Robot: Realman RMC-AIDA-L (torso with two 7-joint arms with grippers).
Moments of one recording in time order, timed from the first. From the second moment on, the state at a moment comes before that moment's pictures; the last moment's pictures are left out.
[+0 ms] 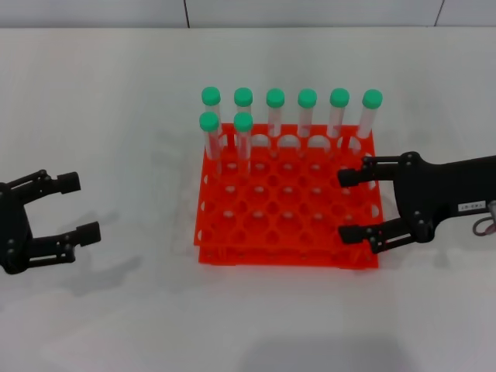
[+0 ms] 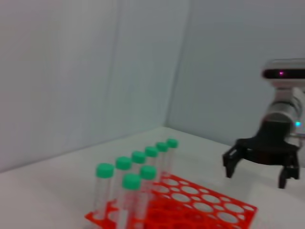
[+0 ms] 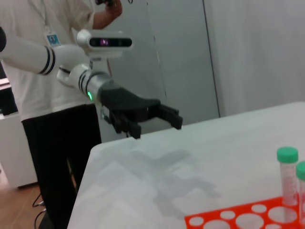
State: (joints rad) left arm -0.31 -1.94 0.49 0.62 2.00 1.88 -1.18; right arm 0.58 1.87 -1.43 -0.58 -1.42 -1.54 1.29
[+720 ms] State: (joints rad) left arm -0.34 -1.93 0.54 0.65 2.05 1.90 -1.24; right arm 0.58 1.86 -1.40 -0.60 -1.54 -1.53 1.36
